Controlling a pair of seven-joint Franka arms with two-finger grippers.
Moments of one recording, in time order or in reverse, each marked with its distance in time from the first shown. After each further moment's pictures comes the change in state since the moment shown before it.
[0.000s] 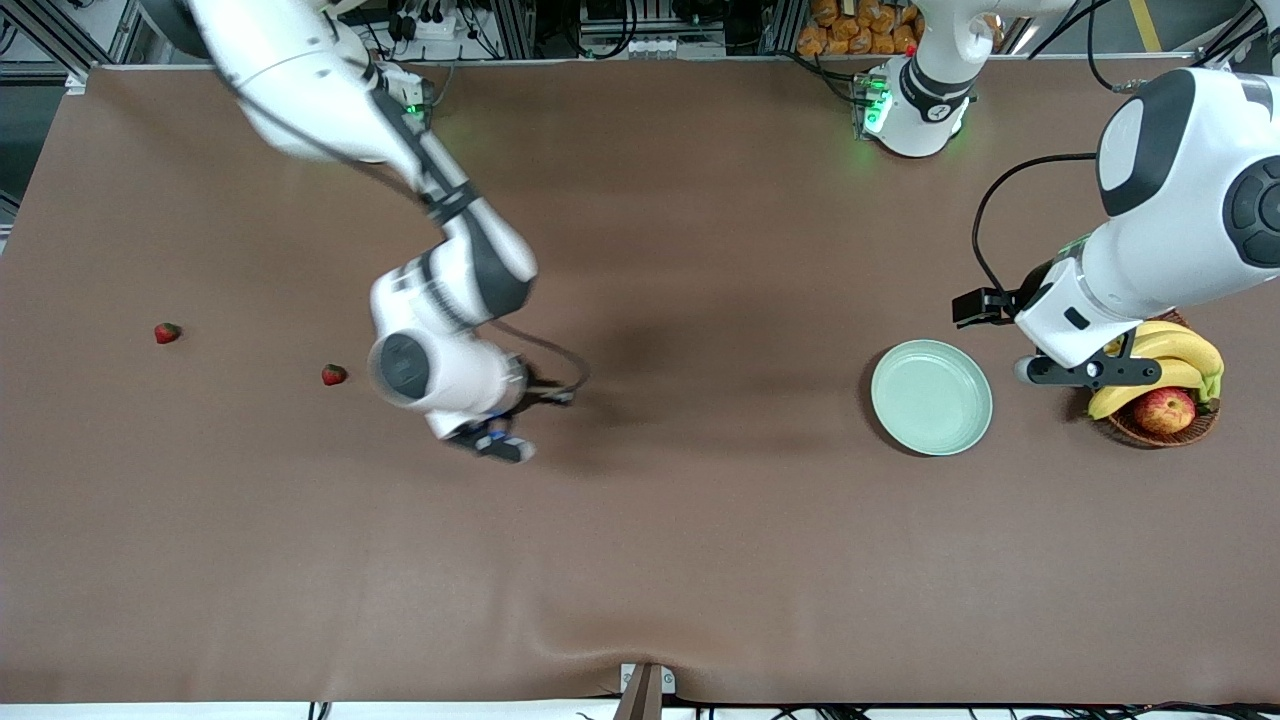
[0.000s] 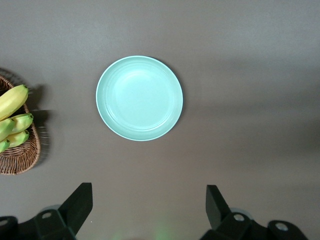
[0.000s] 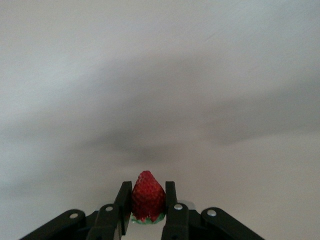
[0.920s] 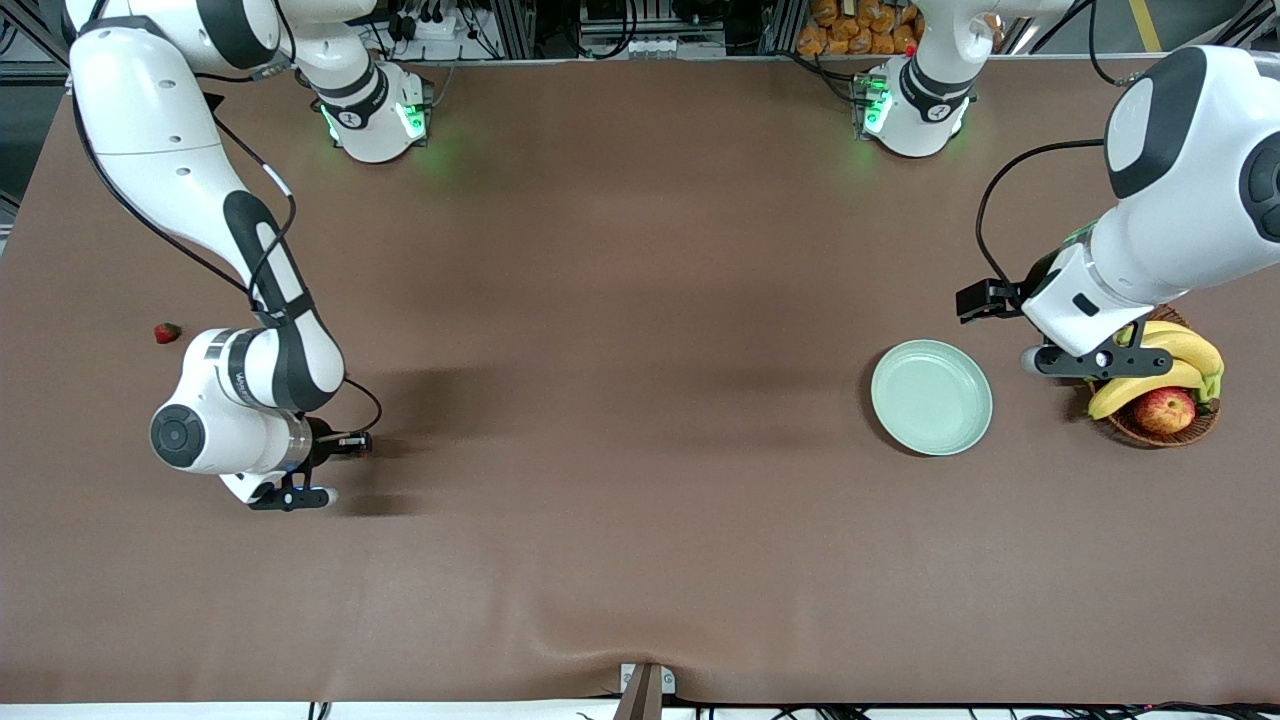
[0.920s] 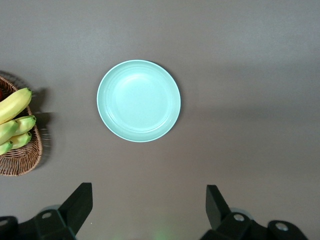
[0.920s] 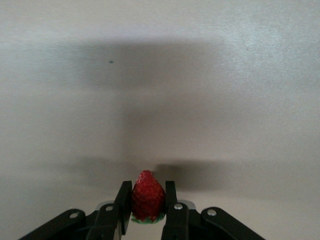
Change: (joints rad) left arm -0.002 -0.025 -0.001 0.002 -0.002 0.000 0.000; right arm -0.397 0.052 -0.140 -0.099 -0.139 -0.031 -0.794
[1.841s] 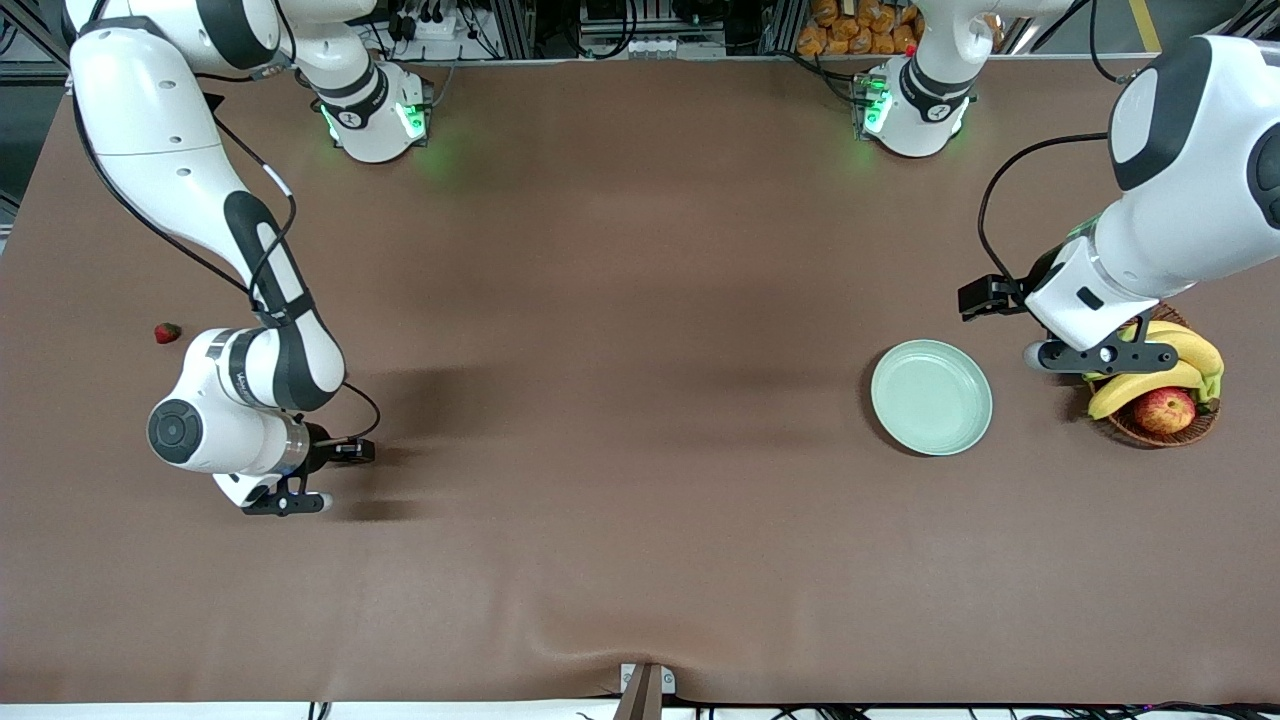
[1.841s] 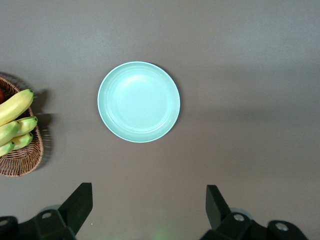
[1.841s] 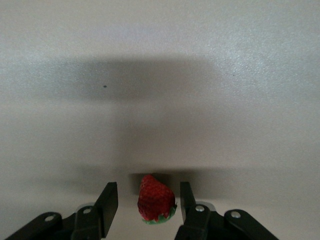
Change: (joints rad) left arm 0.000 -0.011 0.000 0.000 0.000 0.000 0.000; right arm -0.001 0.010 -0.005 -0.024 -0.013 0.109 -0.002
